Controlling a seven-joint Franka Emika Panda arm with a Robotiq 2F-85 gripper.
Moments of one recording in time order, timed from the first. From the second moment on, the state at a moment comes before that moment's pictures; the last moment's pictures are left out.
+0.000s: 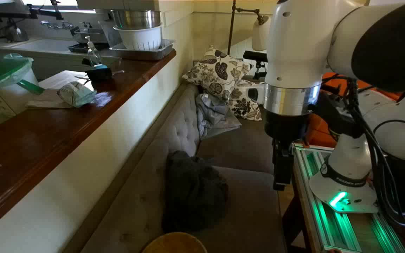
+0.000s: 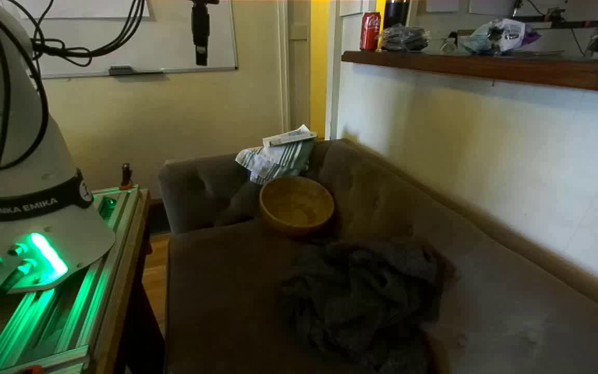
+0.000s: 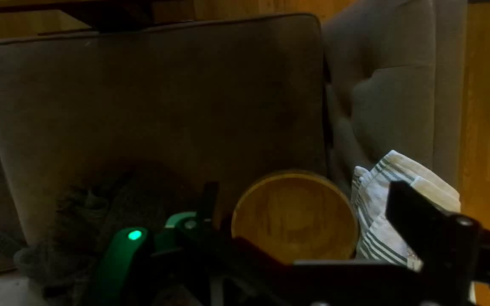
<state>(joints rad) 0.20 -0.61 0.29 -2.57 0.33 1.92 0.42</state>
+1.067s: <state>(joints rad) 0.18 -0.26 0.29 -2.38 0.17 2.26 0.23</state>
